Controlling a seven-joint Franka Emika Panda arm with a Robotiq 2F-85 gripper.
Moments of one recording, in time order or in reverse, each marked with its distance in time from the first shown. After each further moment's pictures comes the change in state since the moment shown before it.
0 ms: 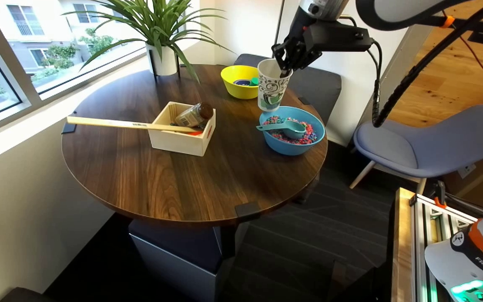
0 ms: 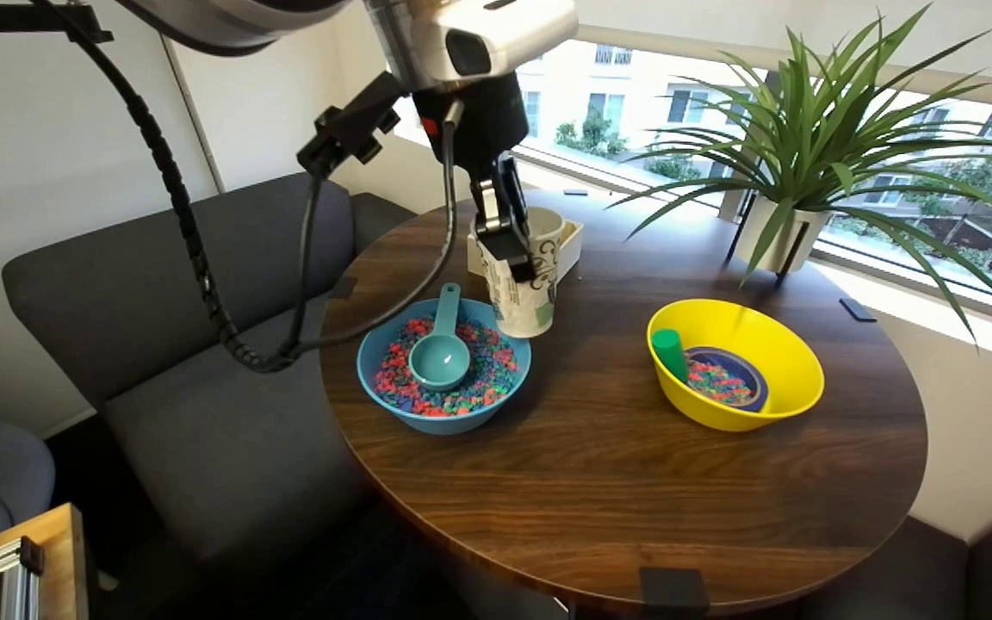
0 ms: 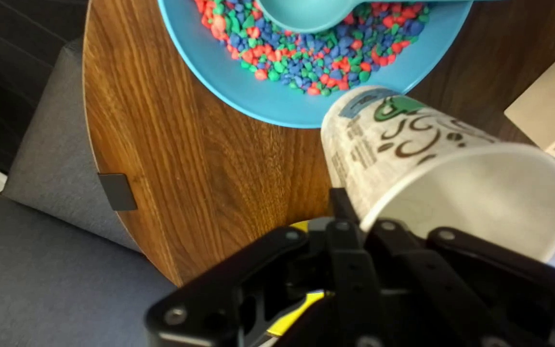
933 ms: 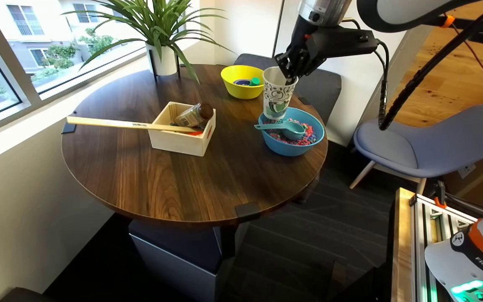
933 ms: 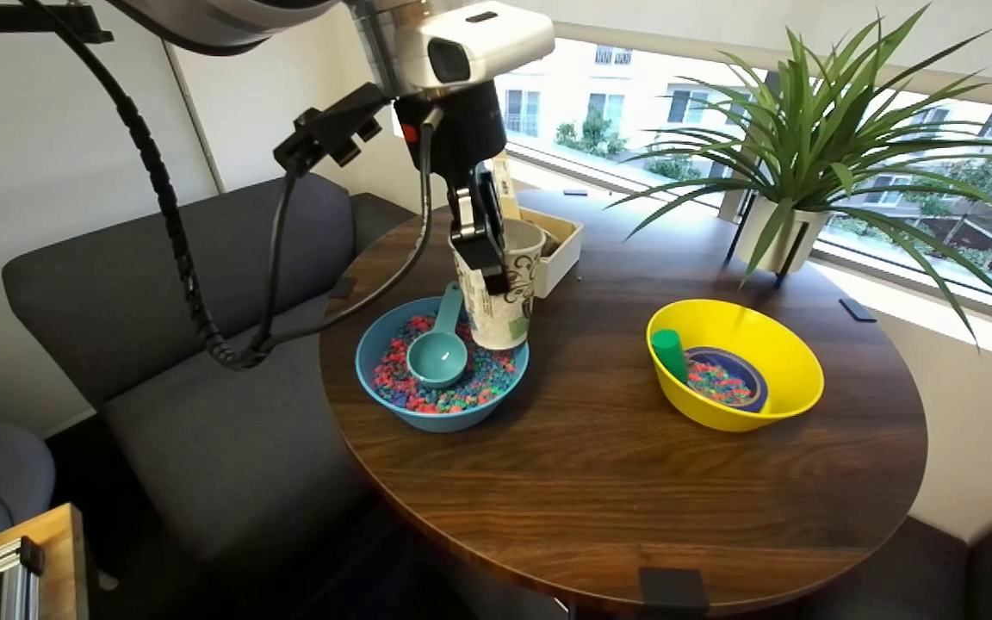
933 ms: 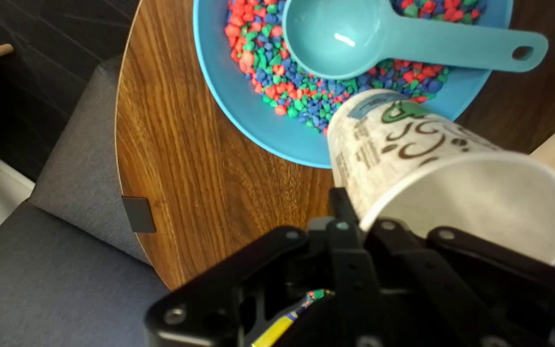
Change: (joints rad) arm 0.008 -0.004 0.023 0.002 -0.006 -0.102 -0.010
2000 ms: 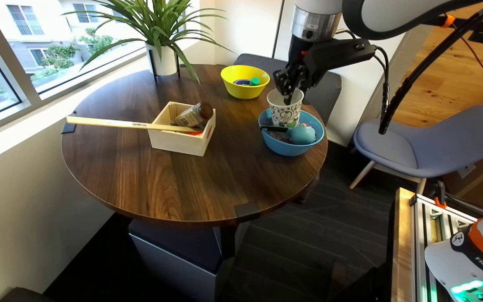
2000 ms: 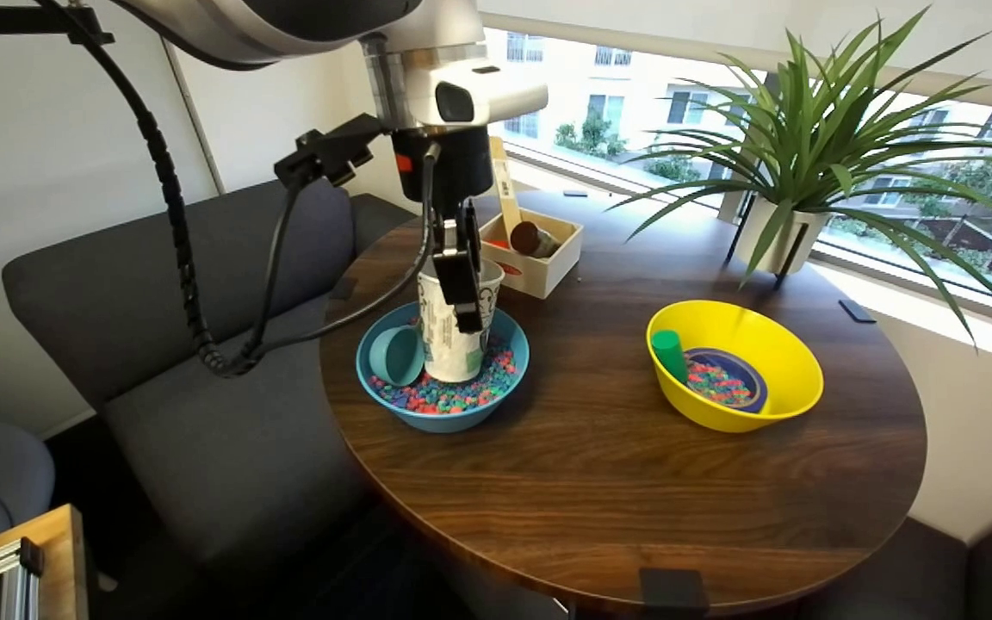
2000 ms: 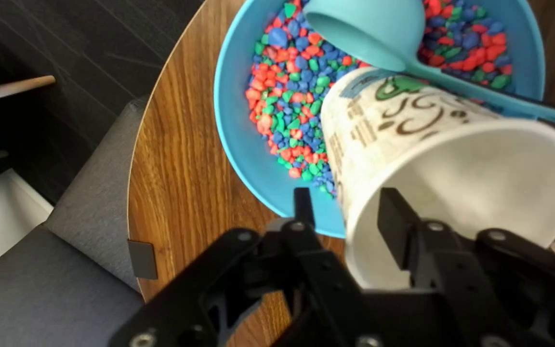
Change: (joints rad) arm 0.012 0.055 0.009 0.031 0.030 -0.117 -0.056
